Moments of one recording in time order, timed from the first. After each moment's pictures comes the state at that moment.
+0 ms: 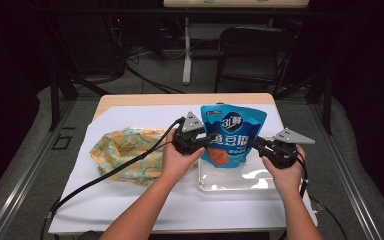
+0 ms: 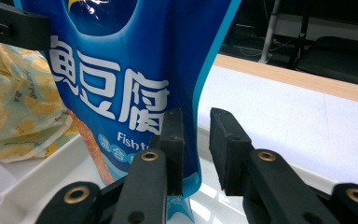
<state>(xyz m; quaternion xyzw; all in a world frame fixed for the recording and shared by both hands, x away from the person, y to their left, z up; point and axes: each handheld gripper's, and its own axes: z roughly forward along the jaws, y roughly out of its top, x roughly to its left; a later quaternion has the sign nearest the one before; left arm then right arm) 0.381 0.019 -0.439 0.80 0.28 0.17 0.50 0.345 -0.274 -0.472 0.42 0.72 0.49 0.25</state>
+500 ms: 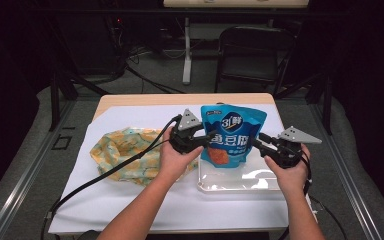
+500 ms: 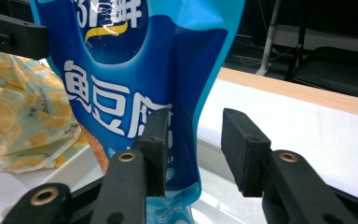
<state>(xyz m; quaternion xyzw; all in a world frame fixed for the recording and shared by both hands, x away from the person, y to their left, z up) 0.378 0.026 -0.427 0.79 0.28 0.18 0.51 0.338 -0.277 -0.458 0.42 0.71 0.50 0.26</state>
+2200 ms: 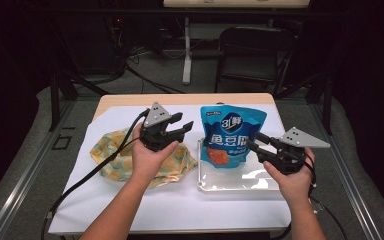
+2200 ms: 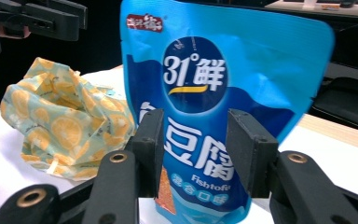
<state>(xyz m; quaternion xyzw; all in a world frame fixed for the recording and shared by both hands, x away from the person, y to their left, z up) 0.355 0.089 -0.387 0.77 0.31 0.22 0.52 0.302 -0.255 -0.414 0.37 0.72 0.53 0.26</state>
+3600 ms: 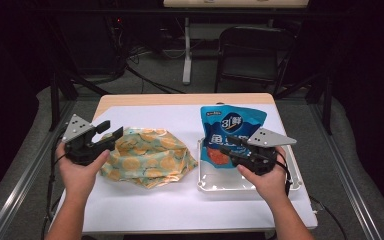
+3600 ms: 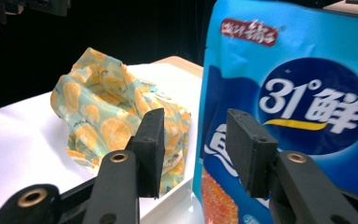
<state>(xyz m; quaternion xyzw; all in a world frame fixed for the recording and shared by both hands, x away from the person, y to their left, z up) 0.316 0.247 -0.396 0.71 0.42 0.29 0.48 0.305 -0.194 -0.413 0.31 0.76 0.54 0.22</state>
